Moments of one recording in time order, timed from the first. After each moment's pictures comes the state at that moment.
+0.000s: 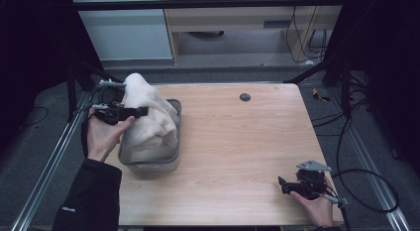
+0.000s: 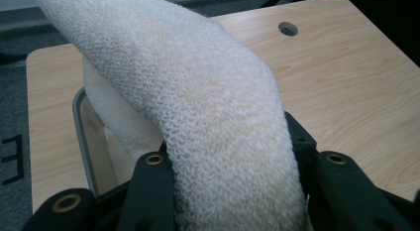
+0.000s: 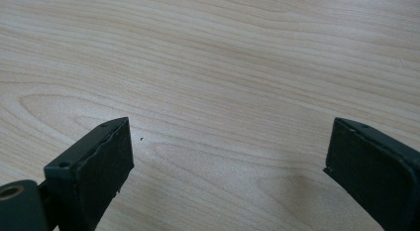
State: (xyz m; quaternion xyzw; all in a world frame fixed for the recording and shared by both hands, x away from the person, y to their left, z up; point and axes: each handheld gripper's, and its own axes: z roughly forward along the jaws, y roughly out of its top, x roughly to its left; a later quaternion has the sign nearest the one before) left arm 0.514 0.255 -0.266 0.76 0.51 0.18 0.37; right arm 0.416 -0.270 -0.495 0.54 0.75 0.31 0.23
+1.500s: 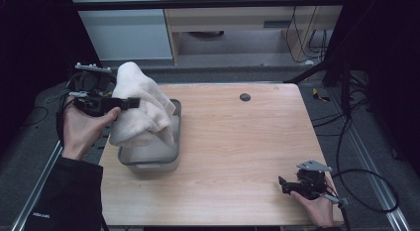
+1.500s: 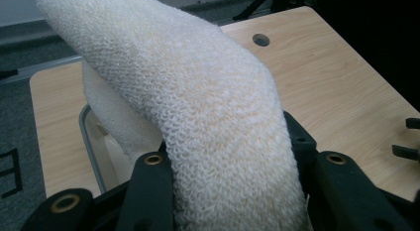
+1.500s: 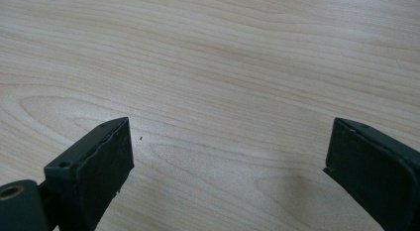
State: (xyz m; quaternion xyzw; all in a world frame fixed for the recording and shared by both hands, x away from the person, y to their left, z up) left arm 0.489 0.259 -0.206 0.77 0.48 0.16 0.38; right arm 0.415 -0.270 -0.494 0.55 0.74 0.31 0.23
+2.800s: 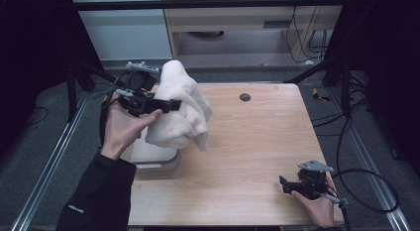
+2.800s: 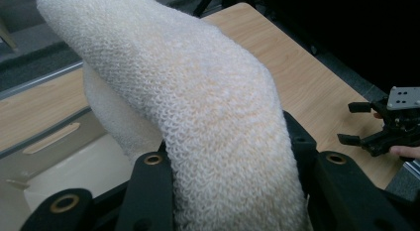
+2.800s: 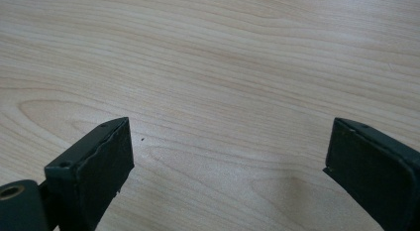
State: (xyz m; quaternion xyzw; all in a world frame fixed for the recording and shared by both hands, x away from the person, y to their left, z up) left arm 0.489 0.166 -0.206 0.82 0.40 0.13 0.39; right arm 0.415 -0.272 -0.492 0.54 0.74 0.32 0.24
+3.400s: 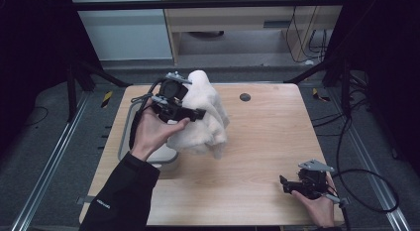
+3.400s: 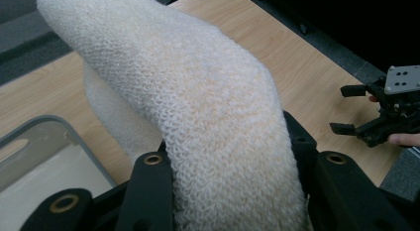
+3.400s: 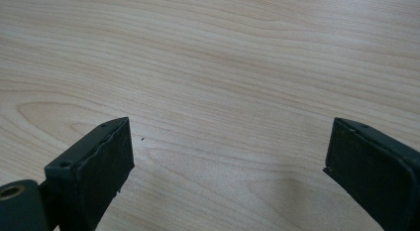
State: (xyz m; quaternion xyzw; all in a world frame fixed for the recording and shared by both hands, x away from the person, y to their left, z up) left arm 0.498 0.115 -0.234 0.84 0.37 0.12 0.37; right arm 0.415 -0.273 -0.492 0.54 0.74 0.32 0.24
